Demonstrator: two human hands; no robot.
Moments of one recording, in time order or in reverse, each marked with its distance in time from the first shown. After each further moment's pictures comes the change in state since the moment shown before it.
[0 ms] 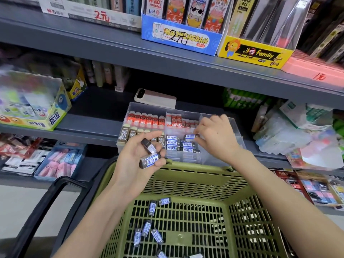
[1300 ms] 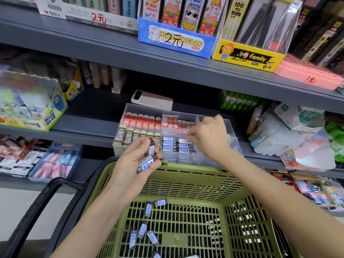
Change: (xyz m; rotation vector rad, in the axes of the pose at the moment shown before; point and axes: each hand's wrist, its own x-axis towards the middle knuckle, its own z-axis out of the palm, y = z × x) left_hand -0.002 -0.006 0.001 0.044 0.010 0.036; right_hand 0.006 -0.006 0.008 0.023 0.122 0.084
